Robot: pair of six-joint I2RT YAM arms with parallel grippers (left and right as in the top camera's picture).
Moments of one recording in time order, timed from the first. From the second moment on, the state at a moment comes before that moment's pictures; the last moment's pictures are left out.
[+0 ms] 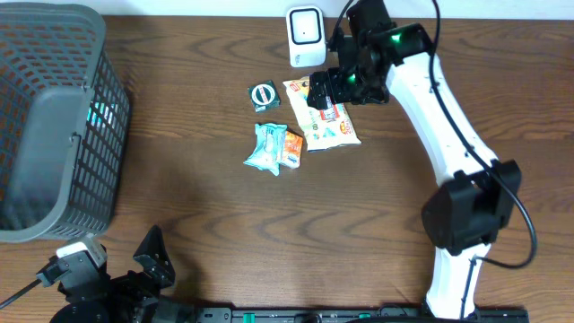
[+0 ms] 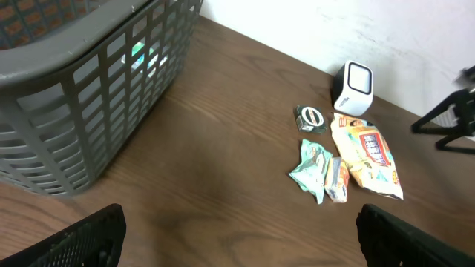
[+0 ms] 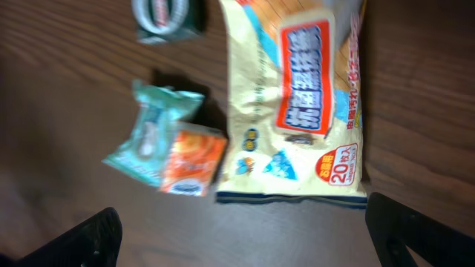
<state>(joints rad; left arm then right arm) -0.31 0.23 0.97 -1.21 -0.32 -0.54 0.34 2.11 2.03 -1.20 -0.29 0.14</state>
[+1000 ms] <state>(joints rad) -0.31 0.23 0.97 -1.21 -0.32 -0.54 0.33 2.17 1.75 -0.69 -0.08 0.07</state>
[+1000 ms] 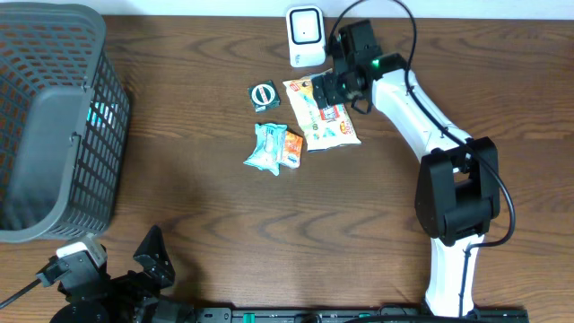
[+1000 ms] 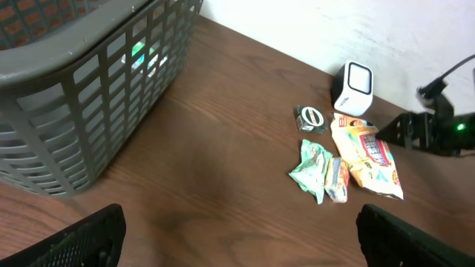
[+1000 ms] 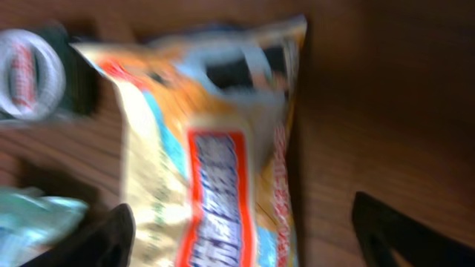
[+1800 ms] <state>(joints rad) -0.31 0.23 0.97 -1.21 -0.32 -0.54 0.33 2.06 1.64 -1.05 0.41 0.23</state>
